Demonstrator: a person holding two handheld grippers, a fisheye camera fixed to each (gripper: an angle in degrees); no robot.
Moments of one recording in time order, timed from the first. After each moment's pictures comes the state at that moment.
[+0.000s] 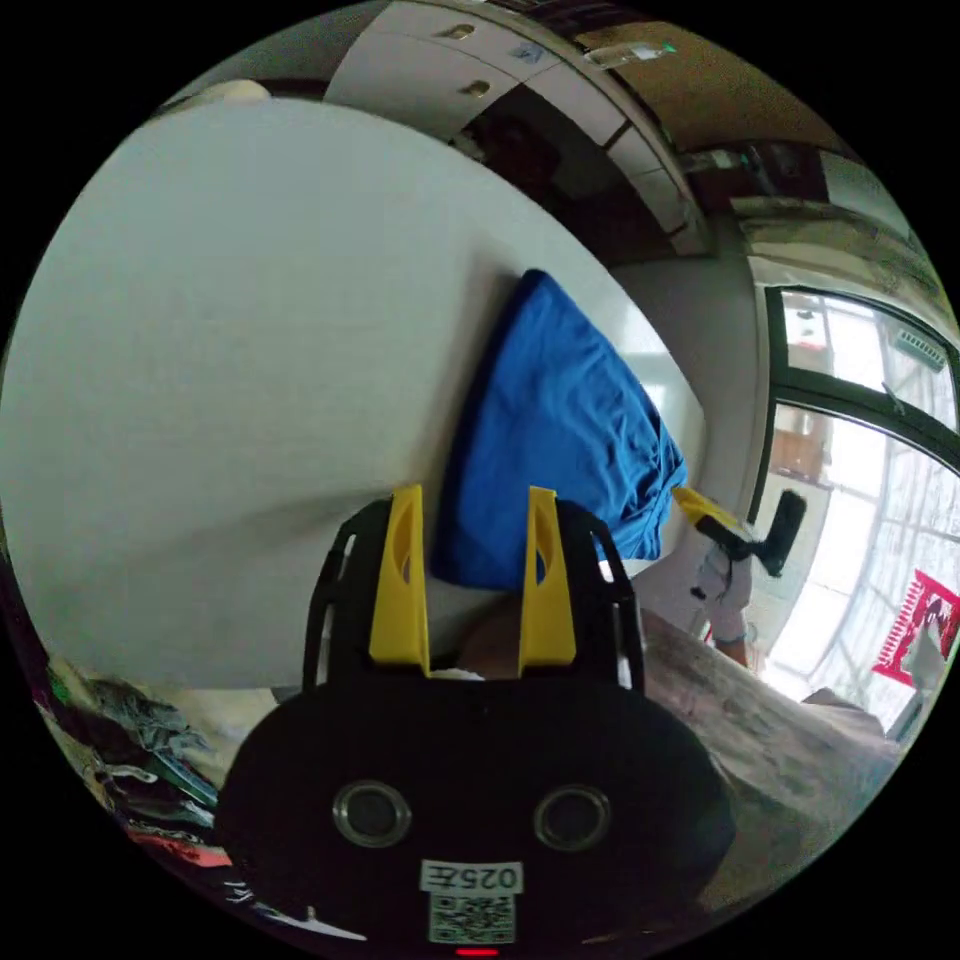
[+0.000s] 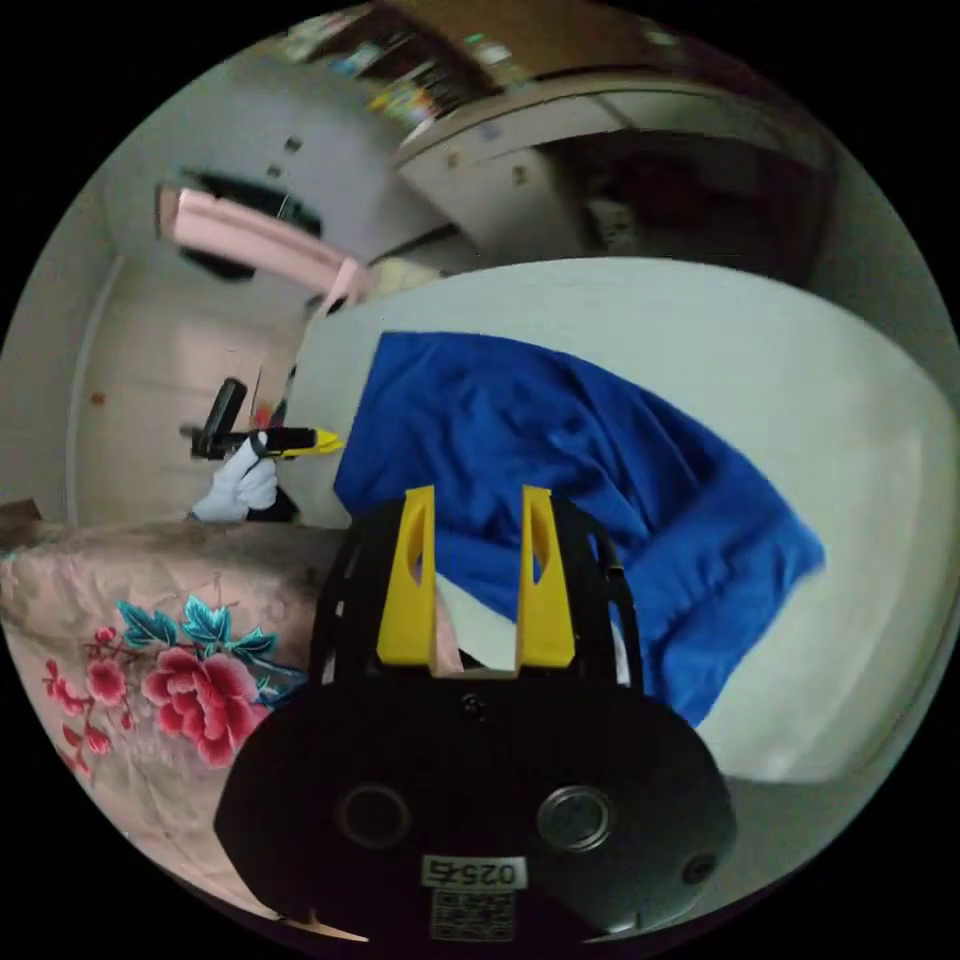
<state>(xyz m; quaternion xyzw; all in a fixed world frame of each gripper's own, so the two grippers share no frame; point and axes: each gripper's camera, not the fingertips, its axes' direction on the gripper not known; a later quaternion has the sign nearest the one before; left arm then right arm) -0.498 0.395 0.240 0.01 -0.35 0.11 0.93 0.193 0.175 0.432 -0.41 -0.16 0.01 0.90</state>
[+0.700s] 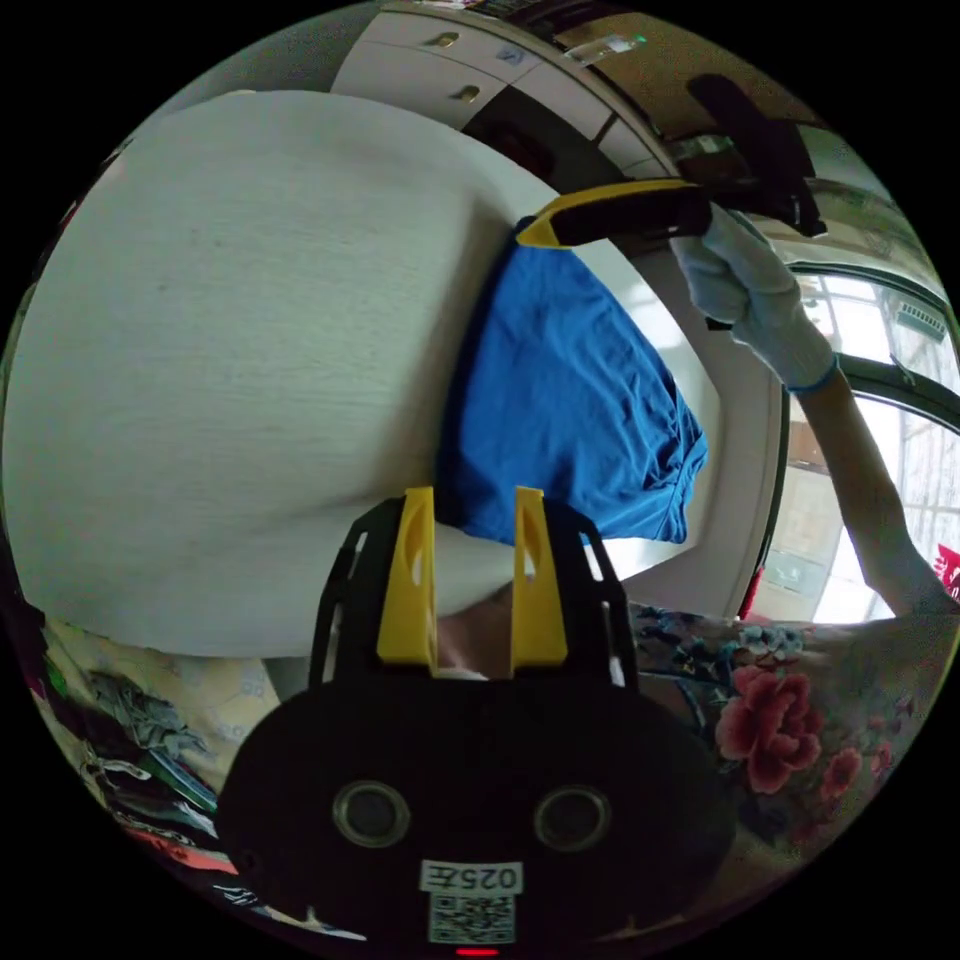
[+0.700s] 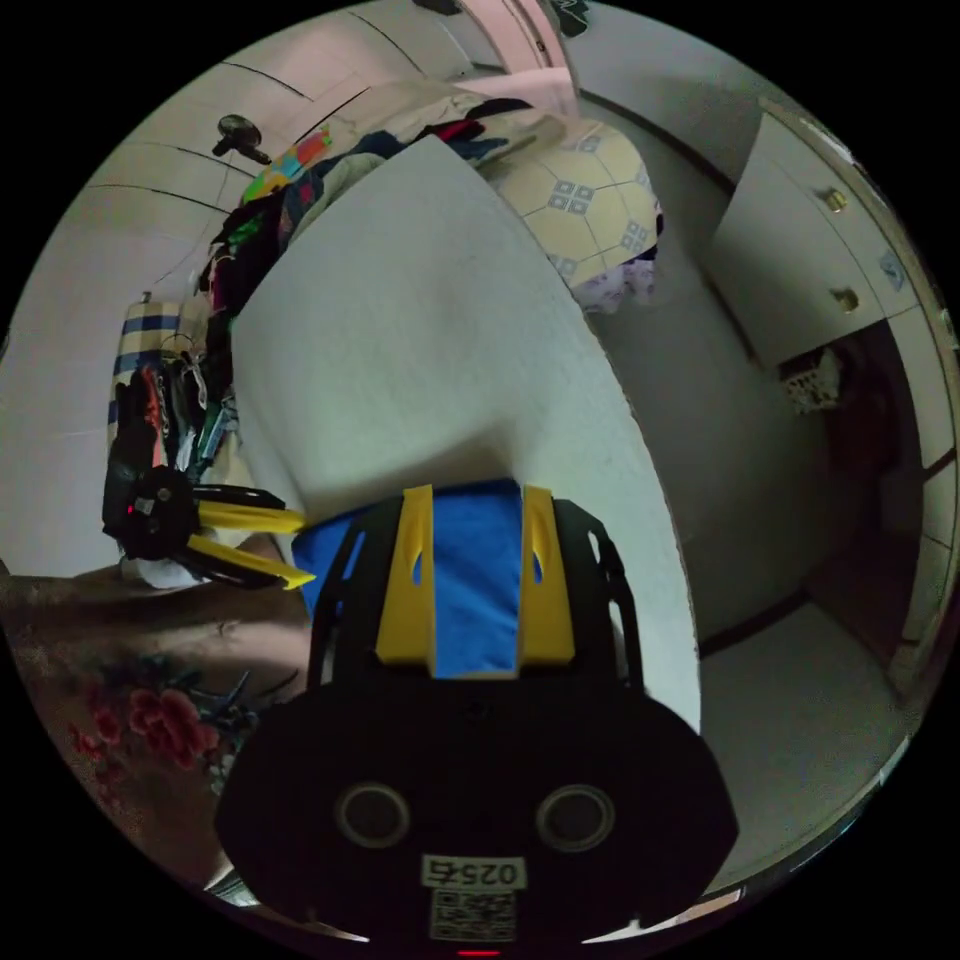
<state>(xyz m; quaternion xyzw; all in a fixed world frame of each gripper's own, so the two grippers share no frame) -0.554 0.426 0.263 0.03 -0.37 0.14 0.92 -0.098 0.082 0.589 -0.54 -0.17 -0.36 0.75</state>
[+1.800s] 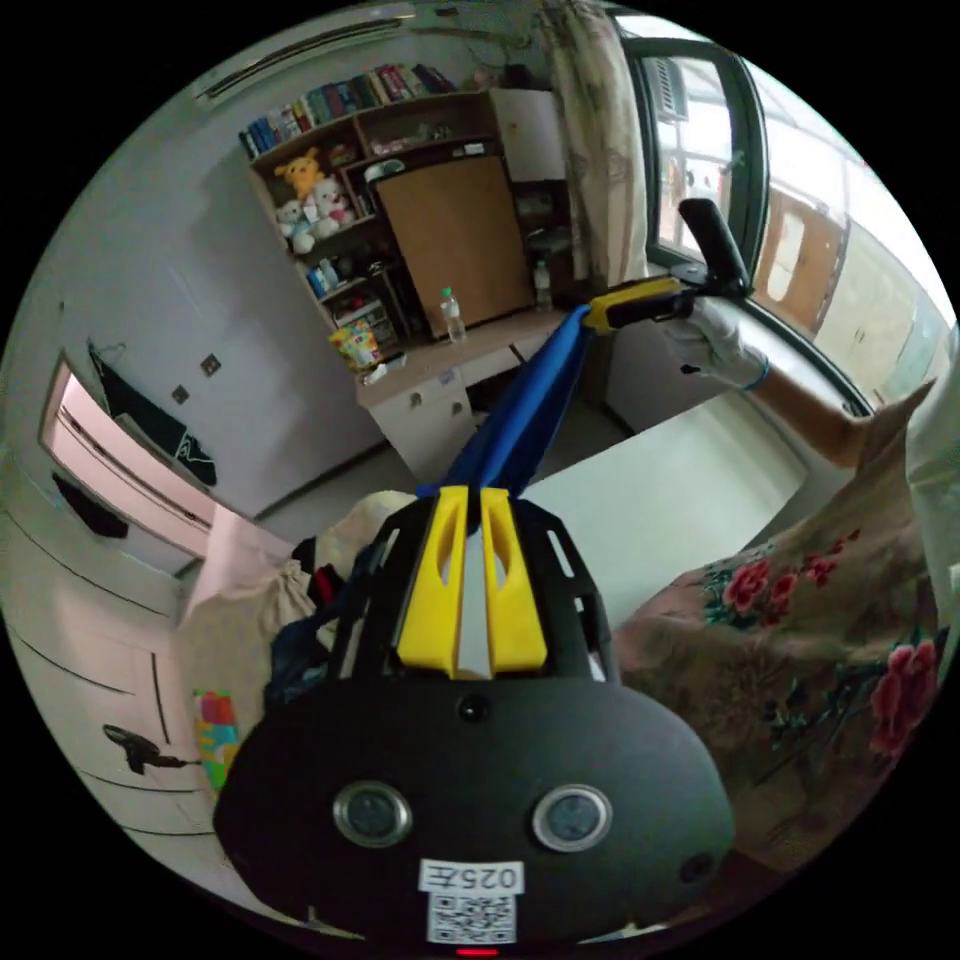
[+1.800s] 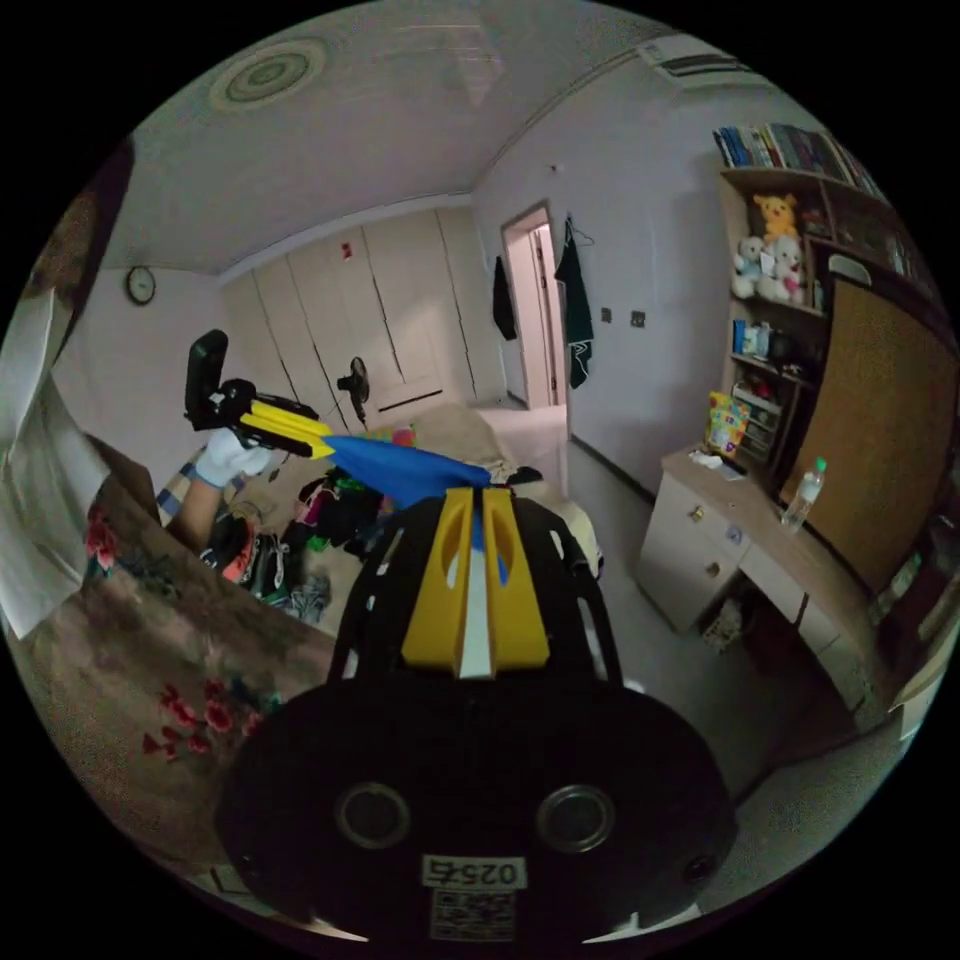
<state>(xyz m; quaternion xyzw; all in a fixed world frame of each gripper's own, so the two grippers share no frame) -0.286 0.660 0.154 0.19 -0.59 0.49 0.61 -0.099 -0.070 0.136 -0.09 -0.32 -0.32 0.89</state>
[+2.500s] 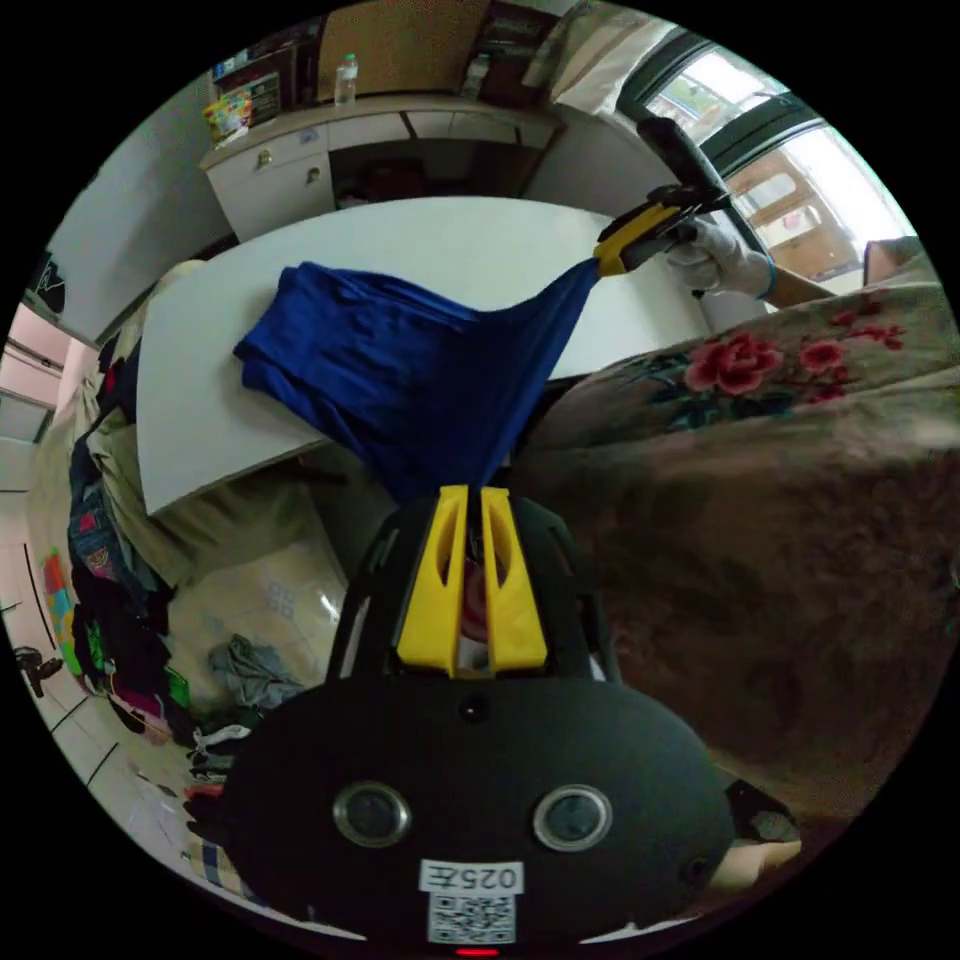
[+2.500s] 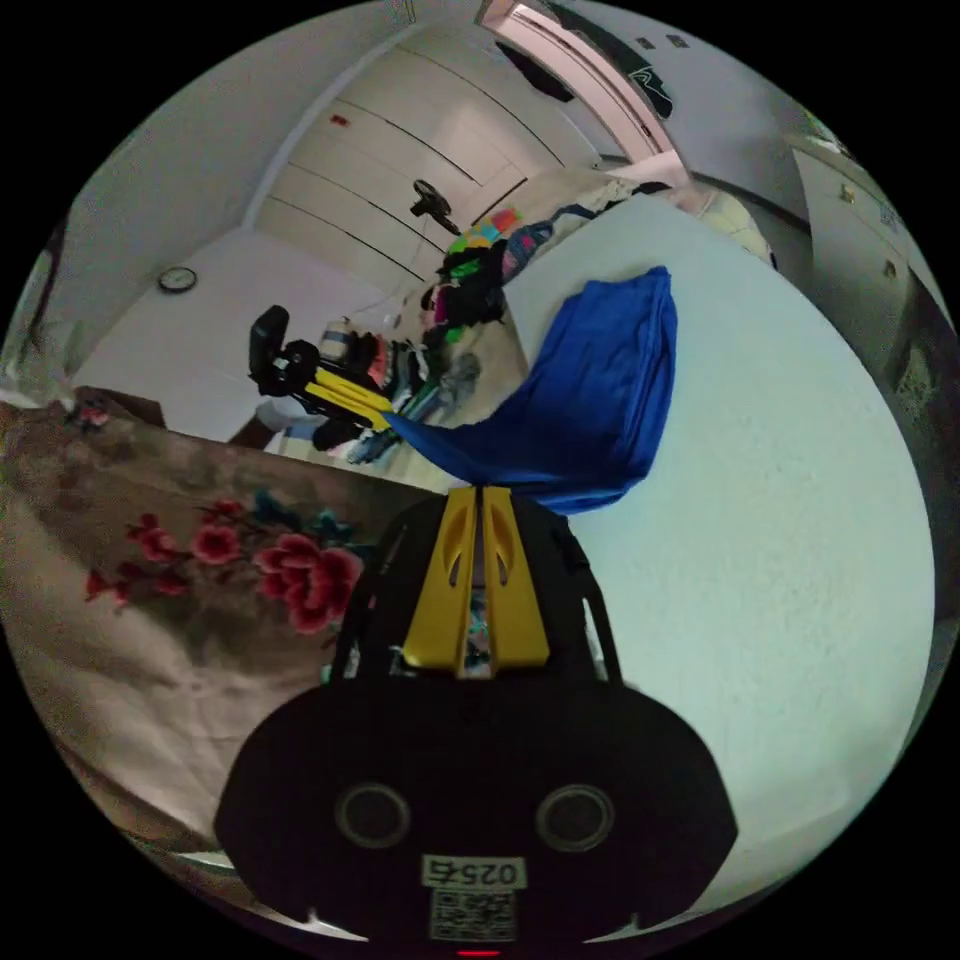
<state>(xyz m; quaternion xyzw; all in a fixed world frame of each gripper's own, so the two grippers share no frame) -0.546 0.666 0.357 0.01 -0.50 0.33 0.80 0.011 0.170 0.182 -0.45 -0.45 -0.24 0.74</state>
